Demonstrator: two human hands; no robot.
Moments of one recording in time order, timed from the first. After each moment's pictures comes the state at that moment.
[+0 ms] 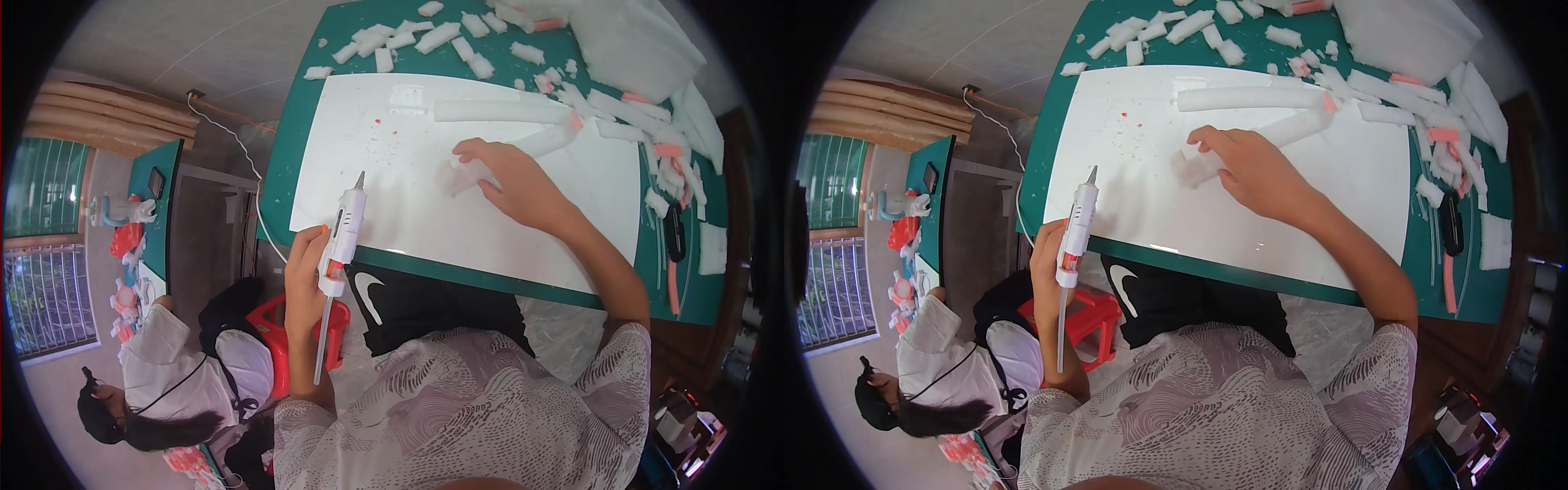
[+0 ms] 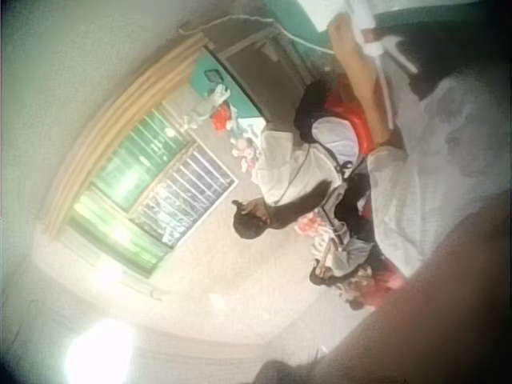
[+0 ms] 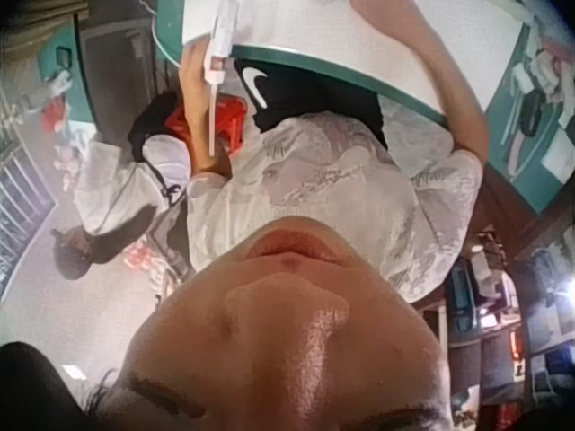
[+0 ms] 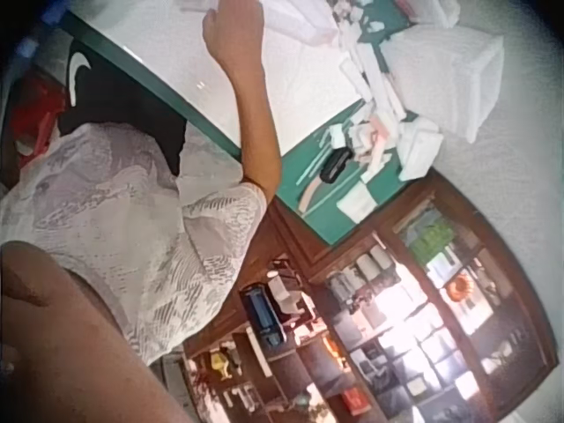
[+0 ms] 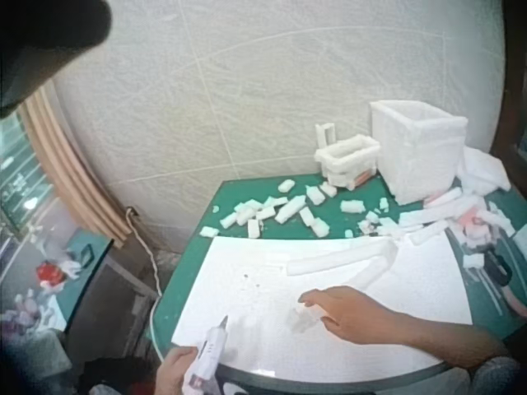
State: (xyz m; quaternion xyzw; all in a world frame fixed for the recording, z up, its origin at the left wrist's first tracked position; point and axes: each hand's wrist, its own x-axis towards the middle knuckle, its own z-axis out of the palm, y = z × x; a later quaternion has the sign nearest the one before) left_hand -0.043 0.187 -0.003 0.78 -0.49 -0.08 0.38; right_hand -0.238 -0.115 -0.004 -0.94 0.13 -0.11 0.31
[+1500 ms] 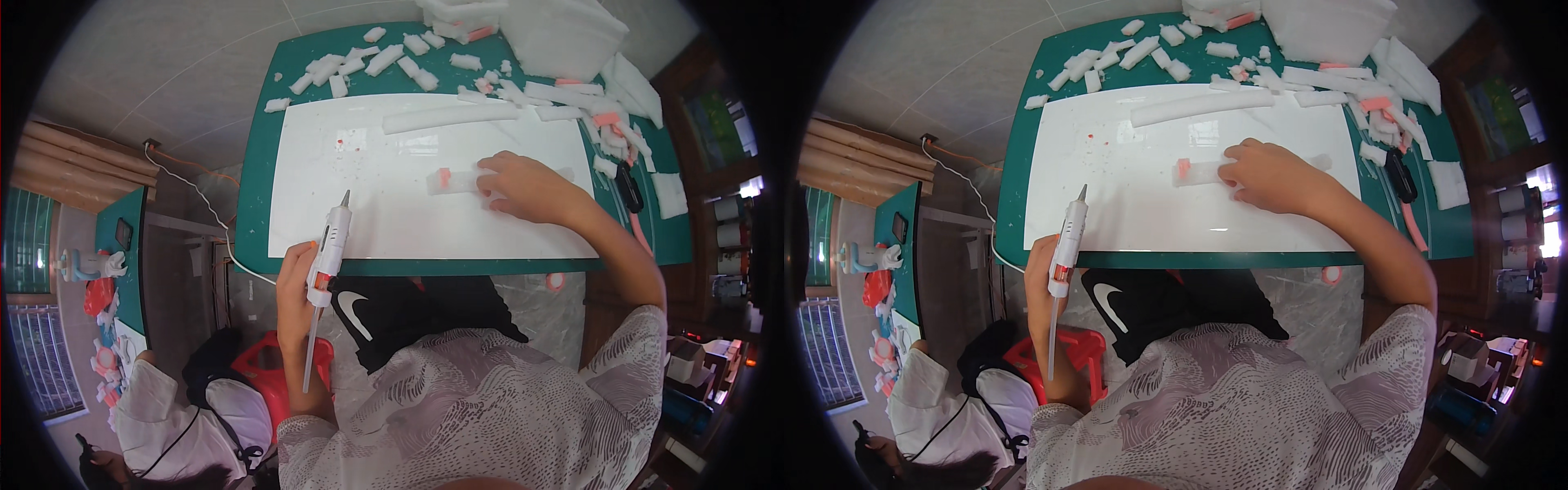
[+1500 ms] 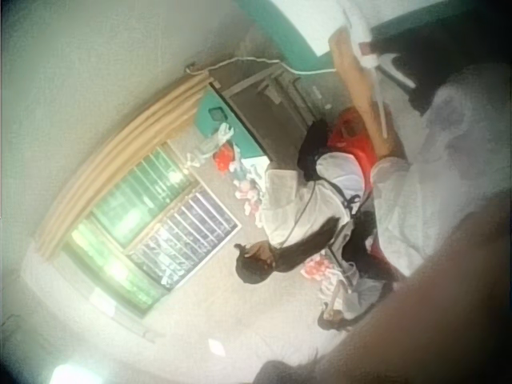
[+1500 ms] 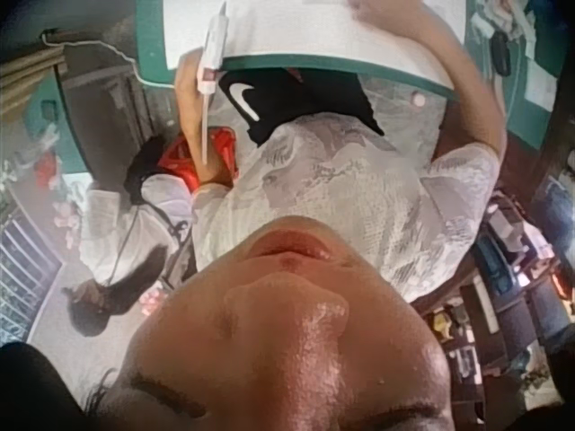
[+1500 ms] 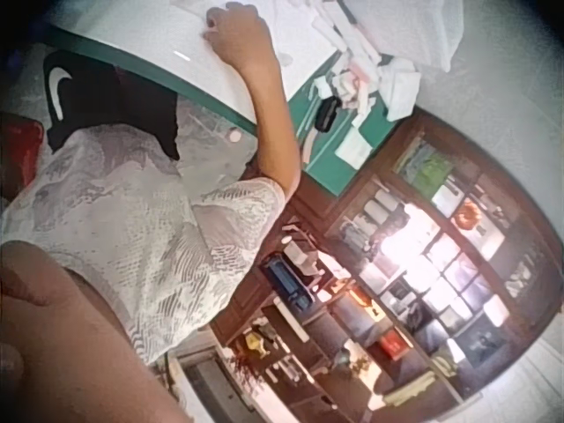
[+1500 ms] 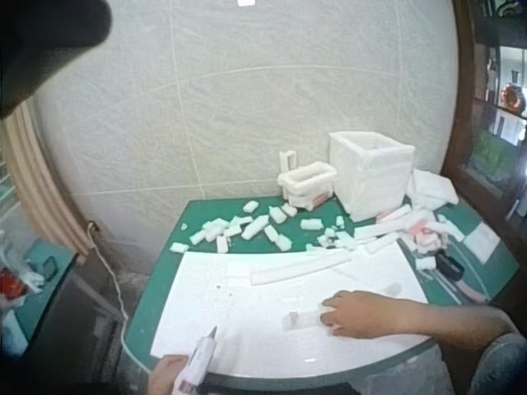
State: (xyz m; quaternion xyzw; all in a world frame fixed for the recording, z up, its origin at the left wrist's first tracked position) left_hand -0.026 0.190 -0.028 0.71 -0.53 -0.13 0.44; right_hand -0.295 -0.109 0.044 -0.97 0.14 0.10 0.14
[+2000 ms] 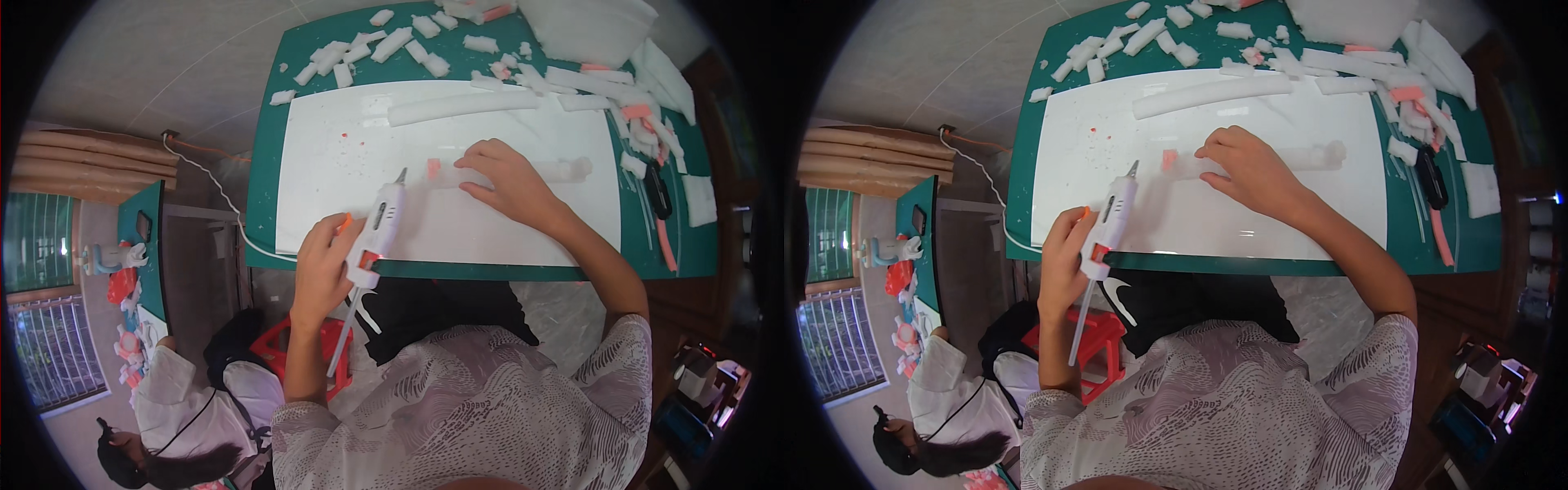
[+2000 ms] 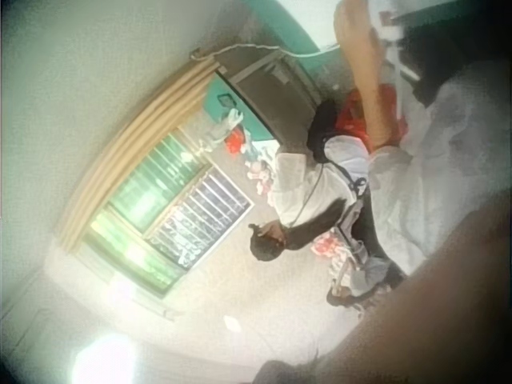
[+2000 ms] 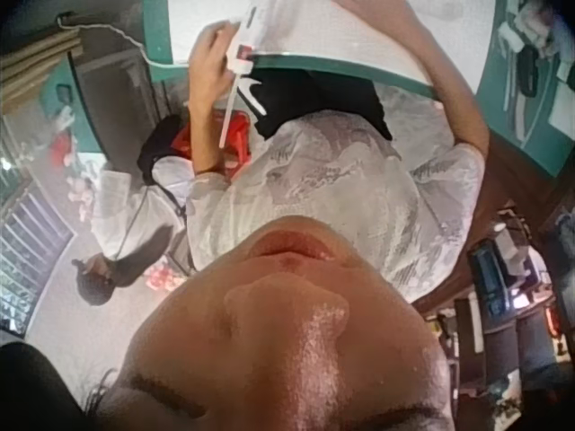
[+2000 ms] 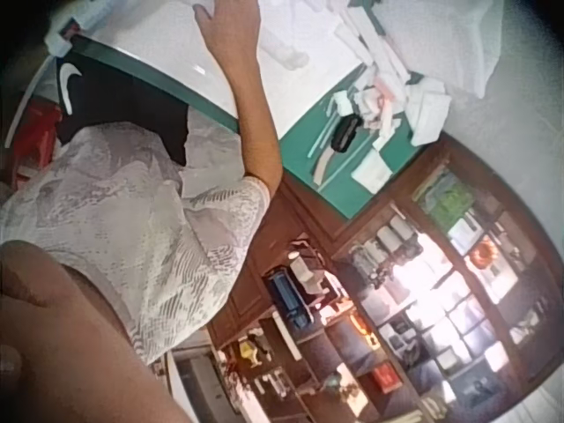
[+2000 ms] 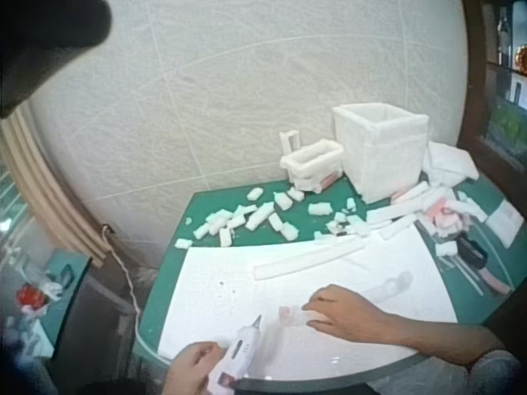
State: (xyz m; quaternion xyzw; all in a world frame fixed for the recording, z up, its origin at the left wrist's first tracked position) left_hand -0.041 0.135 -0.004 0.70 -0.64 -0.07 0.31; right_hand -0.269 -0.111 -0.020 -0.94 0.16 -0.18 0.25
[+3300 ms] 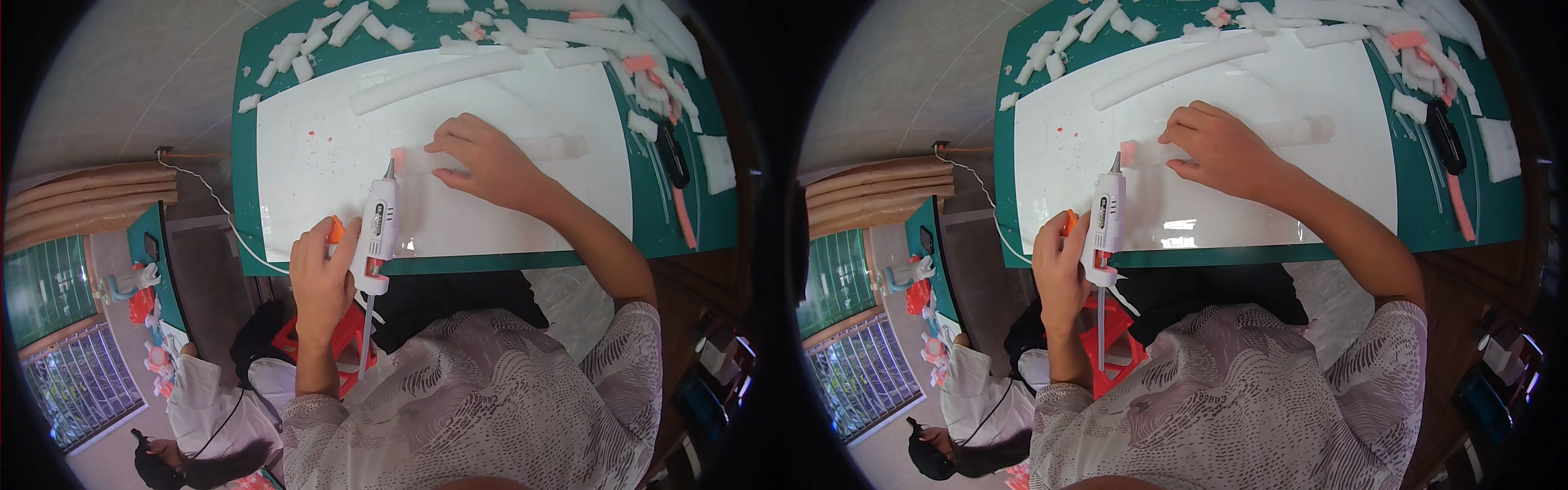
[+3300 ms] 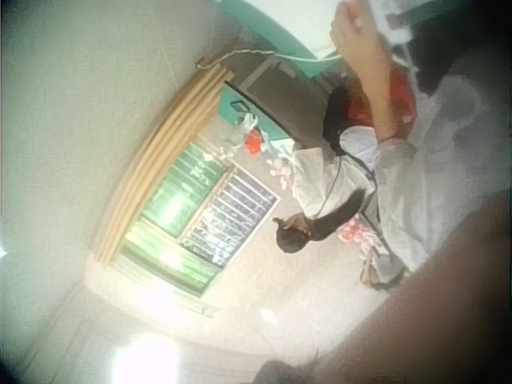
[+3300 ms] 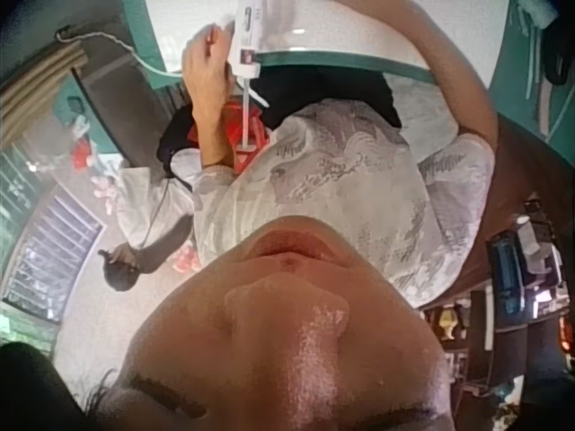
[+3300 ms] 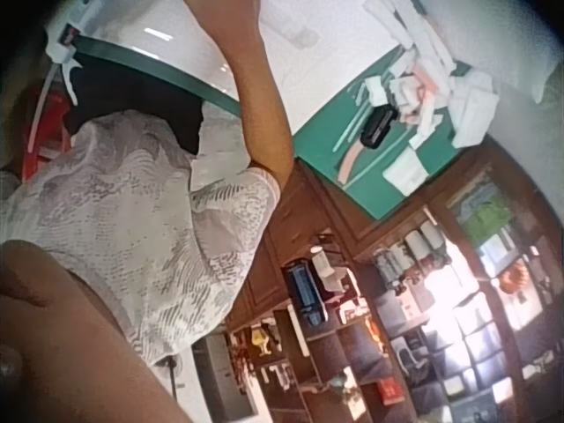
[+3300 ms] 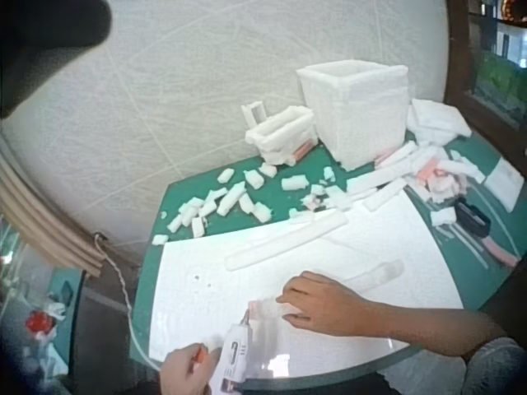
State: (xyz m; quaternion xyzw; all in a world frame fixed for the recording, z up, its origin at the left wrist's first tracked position) left_hand -0.075 0.116 0.007 0.72 -0.68 0.05 0.16; right_hand -0.267 -0.117 -0.045 -0.92 0.13 -0.25 0.28
